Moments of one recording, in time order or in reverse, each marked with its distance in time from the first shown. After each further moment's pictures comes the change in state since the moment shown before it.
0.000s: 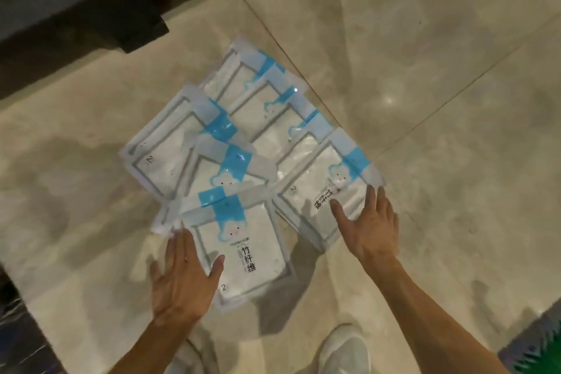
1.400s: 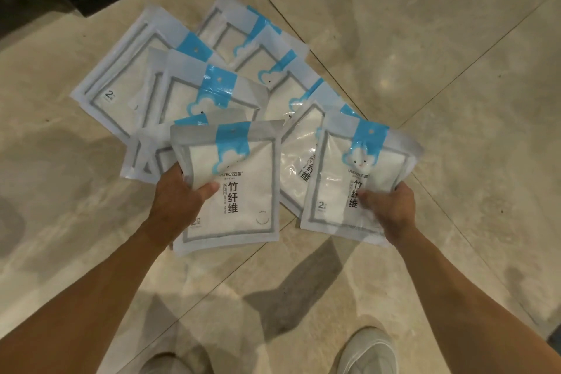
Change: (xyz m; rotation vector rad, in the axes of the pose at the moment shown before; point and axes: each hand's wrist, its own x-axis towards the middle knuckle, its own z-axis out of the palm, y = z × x) left_hand 0.120 0.032 -0.033 -0.928 0.005 0.096; right_hand 0.072 0.041 0.062 0.799 0.035 0.380
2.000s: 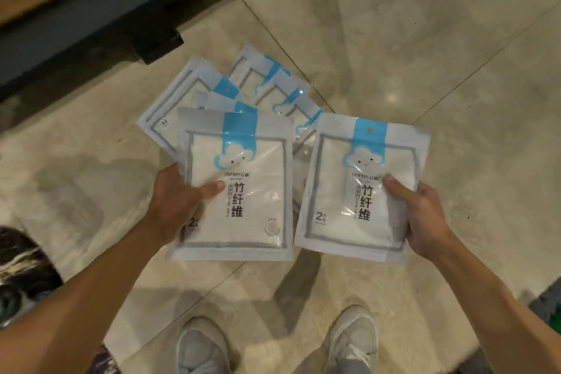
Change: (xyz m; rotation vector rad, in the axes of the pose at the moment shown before) left_hand -0.081 0.101 -0.089 -0.191 0.011 -0.048; right_hand -0.124 -0.100 -0.105 0.444 -0.394 -0.152
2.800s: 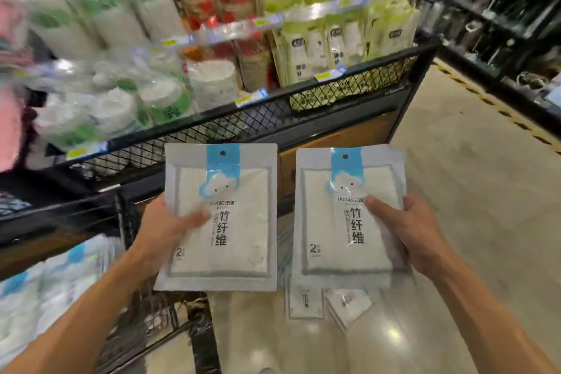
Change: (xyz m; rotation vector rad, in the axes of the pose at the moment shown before) left_hand -0.403 0.430 -0.370 -0.227 0.252 0.252; right_hand -0.400 -0.510 0.137 -0.180 -0.349 -0.307
